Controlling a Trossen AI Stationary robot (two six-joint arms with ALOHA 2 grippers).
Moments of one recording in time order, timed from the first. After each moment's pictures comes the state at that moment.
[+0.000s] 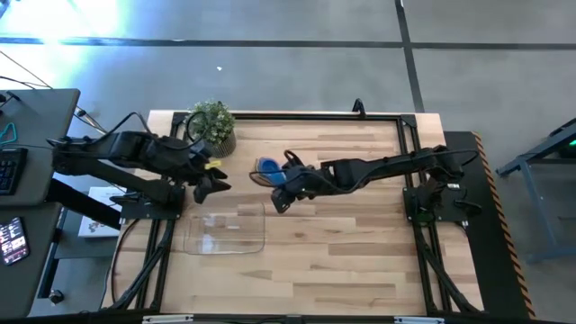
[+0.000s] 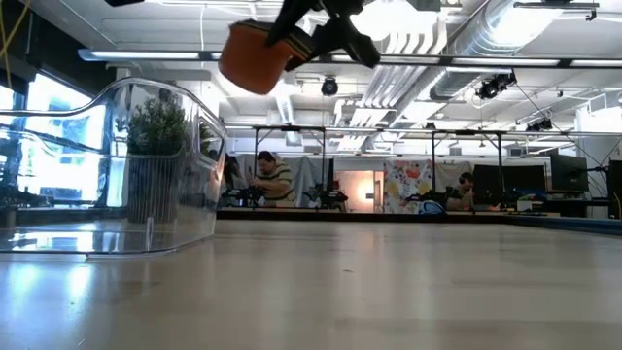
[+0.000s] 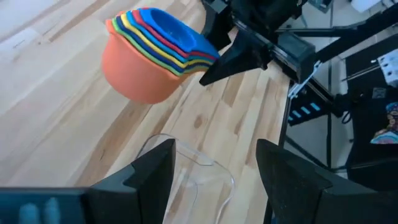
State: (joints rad) left arm -0.14 0.93 1.20 -0.92 -0.09 -0.73; right arm 0.12 1.79 1.58 -0.52 0.23 0.87
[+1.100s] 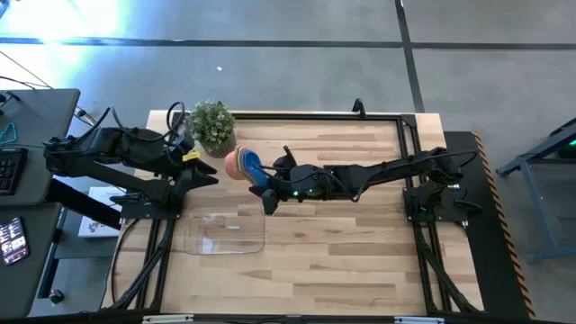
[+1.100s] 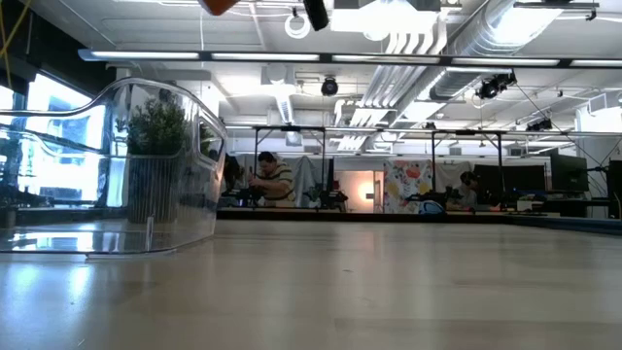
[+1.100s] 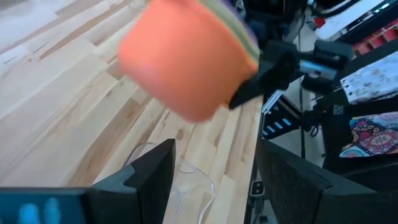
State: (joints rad) left arm -0.14 0.80 1.20 -0.92 -0.09 -0.75; right arm 0.16 1.81 1.58 -0.06 0.28 0.79
